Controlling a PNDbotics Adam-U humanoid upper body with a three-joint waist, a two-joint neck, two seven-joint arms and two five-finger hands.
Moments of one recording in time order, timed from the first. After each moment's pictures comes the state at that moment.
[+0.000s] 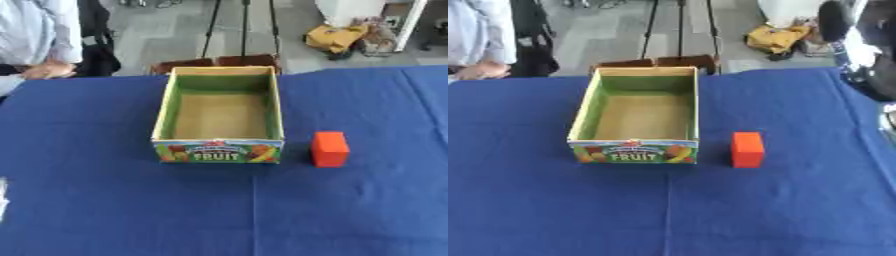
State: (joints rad) left arm -0.55 0.27 -0.01 -1.99 -0.38 -0.29 0.52; right arm -0.67 -0.81 0.11 -1.73 0.50 -0.19 -0.35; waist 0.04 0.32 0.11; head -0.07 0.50
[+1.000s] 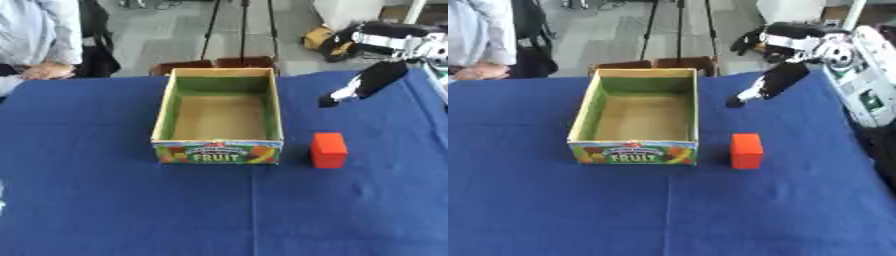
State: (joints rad) left arm -0.54 0.27 -0.01 -1.99 -0.38 -0.28 0.51; right arm -1.01 -0.68 0.16 -1.33 0.64 -0.03 0.77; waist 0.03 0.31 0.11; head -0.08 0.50
